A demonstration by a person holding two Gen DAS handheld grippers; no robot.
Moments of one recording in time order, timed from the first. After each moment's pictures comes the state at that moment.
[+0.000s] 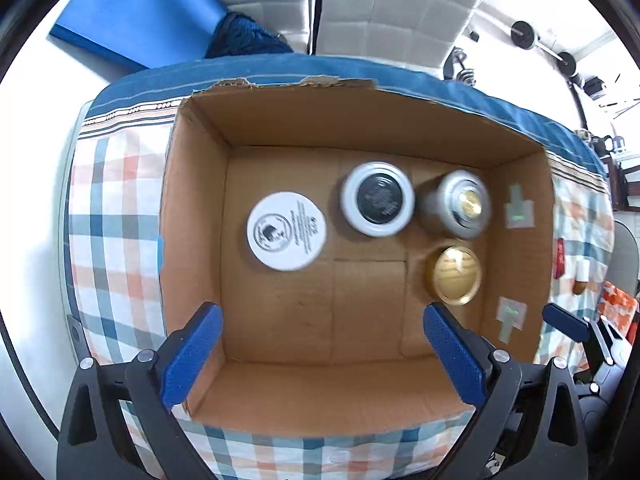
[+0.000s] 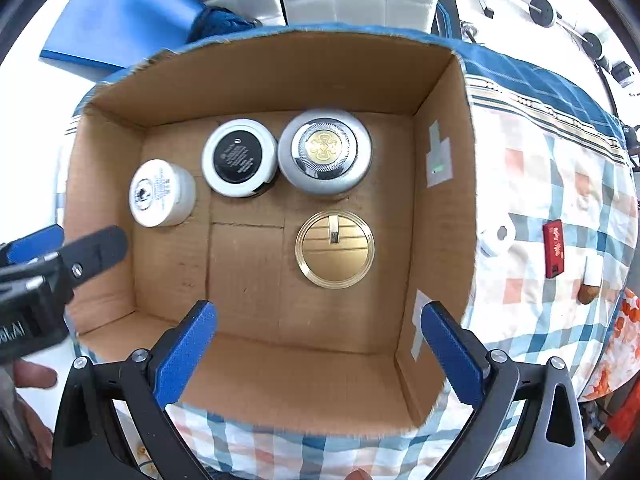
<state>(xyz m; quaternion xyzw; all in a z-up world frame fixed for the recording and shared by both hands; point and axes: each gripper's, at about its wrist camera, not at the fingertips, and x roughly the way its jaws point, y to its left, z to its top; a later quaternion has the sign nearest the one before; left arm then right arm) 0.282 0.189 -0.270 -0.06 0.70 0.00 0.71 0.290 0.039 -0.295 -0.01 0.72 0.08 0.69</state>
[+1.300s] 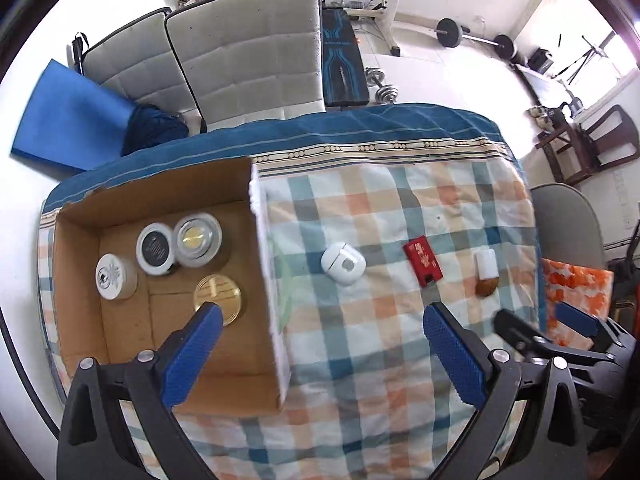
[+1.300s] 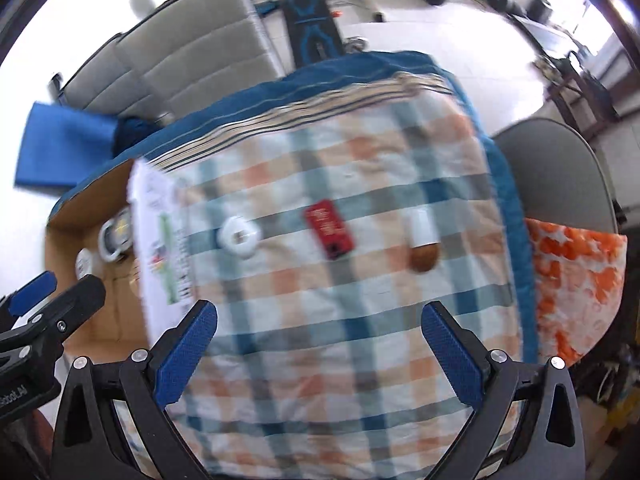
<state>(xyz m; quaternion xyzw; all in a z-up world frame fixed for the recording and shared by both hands) 0.309 -0.092 -0.227 0.01 0.63 -0.04 0.77 0.275 -0.282 -0.245 0.10 0.66 -0.04 0.74</state>
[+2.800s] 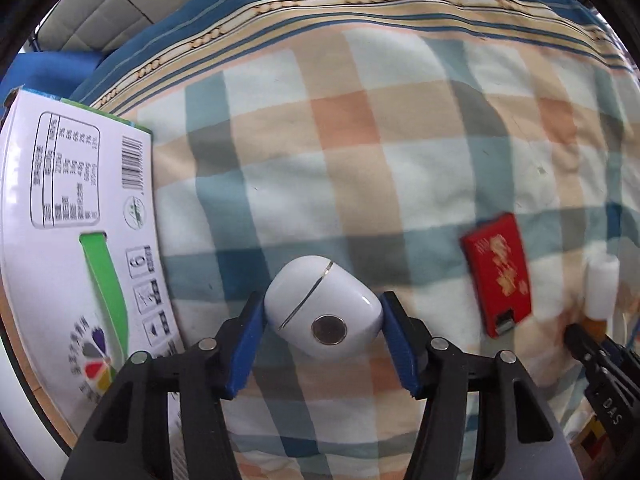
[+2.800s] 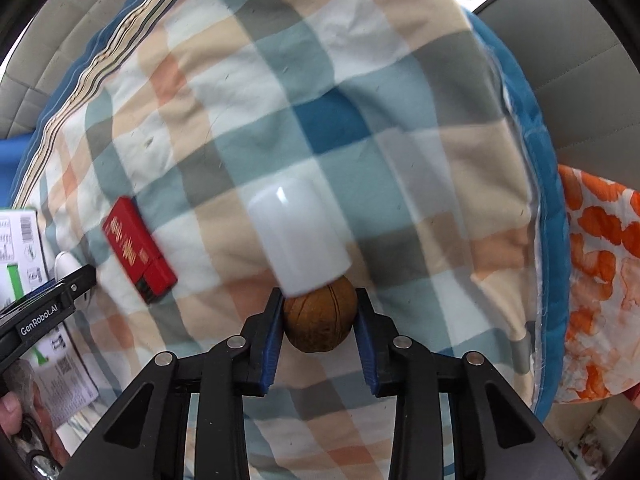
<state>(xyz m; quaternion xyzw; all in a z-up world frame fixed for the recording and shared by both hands) 0.357 -0.155 -0.417 0.06 0.74 0.00 0.67 0.291 -0.374 -0.435 0.14 0.74 -0.06 0.66</state>
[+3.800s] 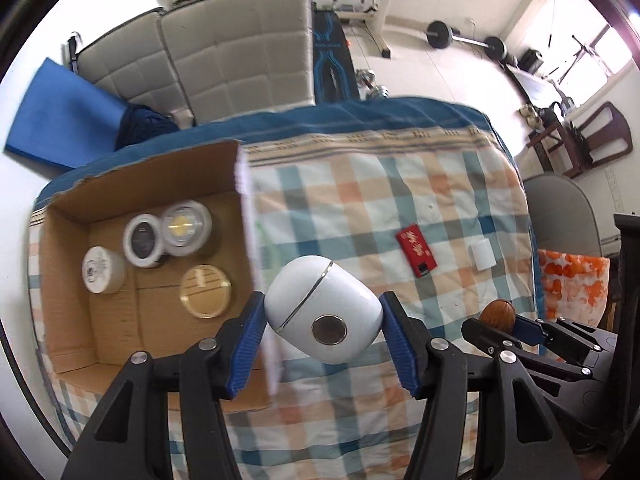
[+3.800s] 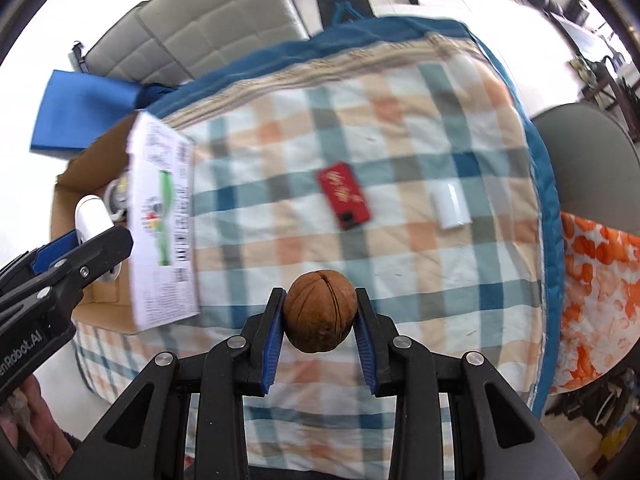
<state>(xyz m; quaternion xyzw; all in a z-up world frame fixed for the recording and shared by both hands) 0.281 -0.072 -0.225 0.00 0.62 -0.06 0.78 0.246 -0.249 -0.259 0.09 0.67 0.06 0.73</state>
